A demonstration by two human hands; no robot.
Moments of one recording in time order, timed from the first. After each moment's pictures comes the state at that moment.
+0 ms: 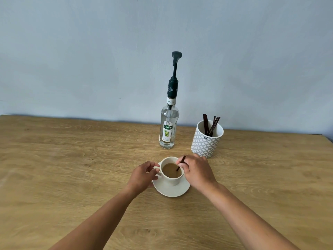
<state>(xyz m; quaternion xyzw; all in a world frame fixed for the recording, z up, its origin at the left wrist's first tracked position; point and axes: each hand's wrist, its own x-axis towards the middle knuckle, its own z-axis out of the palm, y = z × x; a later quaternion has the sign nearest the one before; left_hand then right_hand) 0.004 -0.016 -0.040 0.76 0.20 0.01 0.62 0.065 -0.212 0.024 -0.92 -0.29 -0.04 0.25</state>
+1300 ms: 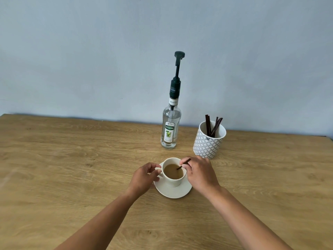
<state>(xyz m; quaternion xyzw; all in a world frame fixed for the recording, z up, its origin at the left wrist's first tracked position) 0.005 -0.014 -0.052 0.75 0.19 0.02 0.63 0.066 -0.215 0.016 -0.92 -0.29 -0.06 0.24</state>
